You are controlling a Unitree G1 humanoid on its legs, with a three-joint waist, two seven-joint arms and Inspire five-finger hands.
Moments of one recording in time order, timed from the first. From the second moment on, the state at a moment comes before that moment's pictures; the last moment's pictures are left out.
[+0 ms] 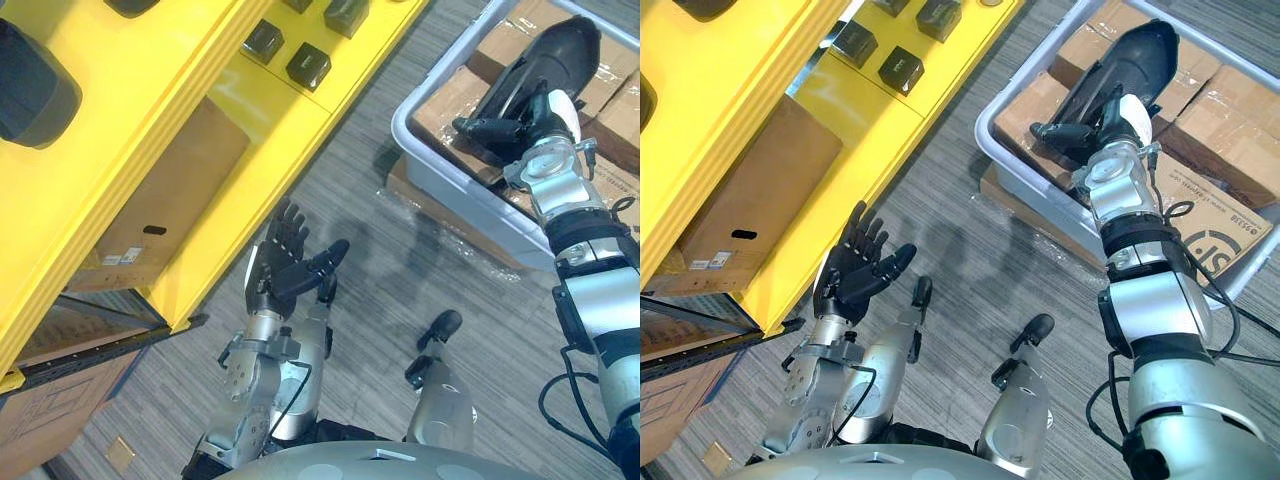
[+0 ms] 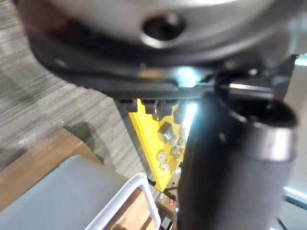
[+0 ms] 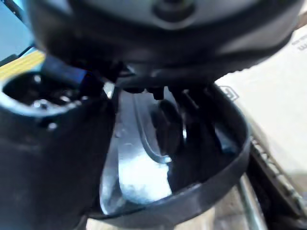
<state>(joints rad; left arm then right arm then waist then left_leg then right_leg) 0.20 0.14 -0.39 -0.09 -0.54 -0.36 0.11 -1.07 -0.67 0.32 0.97 -0.05 0.31 -0.19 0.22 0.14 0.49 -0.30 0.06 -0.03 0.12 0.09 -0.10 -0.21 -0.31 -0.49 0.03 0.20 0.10</state>
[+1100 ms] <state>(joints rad) 0.28 0.13 -0.22 -0.17 -0.50 -0.35 0.17 -0.41 -0.55 -0.05 0.18 0.00 -0.04 -0.50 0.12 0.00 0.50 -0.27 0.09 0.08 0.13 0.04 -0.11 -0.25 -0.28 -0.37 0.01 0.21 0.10</state>
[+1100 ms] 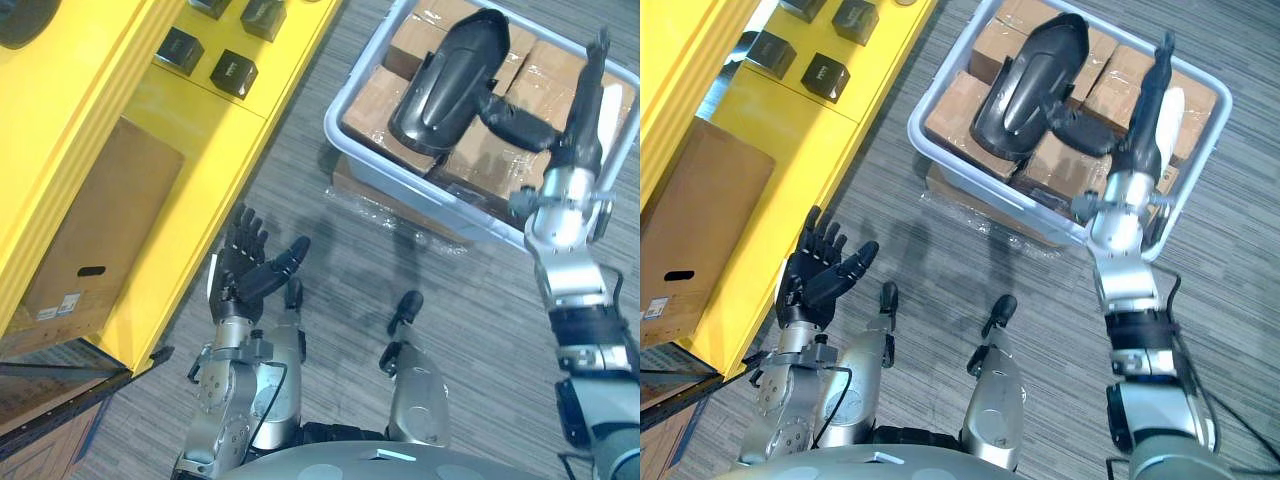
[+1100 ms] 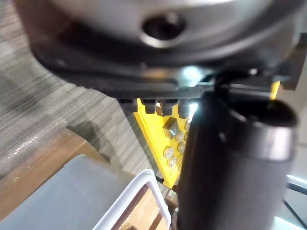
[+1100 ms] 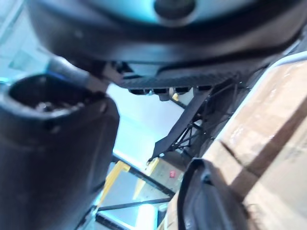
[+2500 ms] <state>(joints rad) 0.23 0.12 -0.35 -0.14 -0.46 -0.34 0.16 -1.03 -0.71 0.15 0.84 0.23 0.23 -0.45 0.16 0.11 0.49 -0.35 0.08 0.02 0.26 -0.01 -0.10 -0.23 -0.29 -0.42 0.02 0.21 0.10</state>
